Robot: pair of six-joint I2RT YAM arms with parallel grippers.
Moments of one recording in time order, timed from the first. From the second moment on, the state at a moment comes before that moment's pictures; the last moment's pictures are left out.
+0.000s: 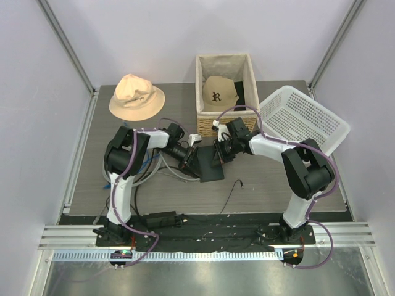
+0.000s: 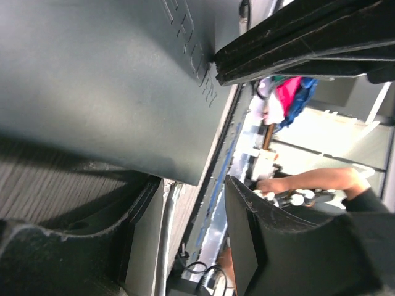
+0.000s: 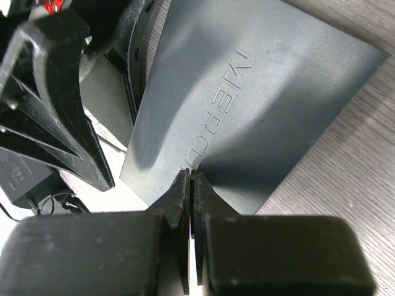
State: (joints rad) left arm -0.44 2.17 1.26 -0.54 1.17 -0.09; right arm 0.50 1.78 1.04 -0.28 -0.52 0.18
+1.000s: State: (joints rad) left arm -0.51 2.20 1.38 -0.73 1.07 0.10; right arm 0.50 1.74 1.02 -0.29 -0.47 0.17
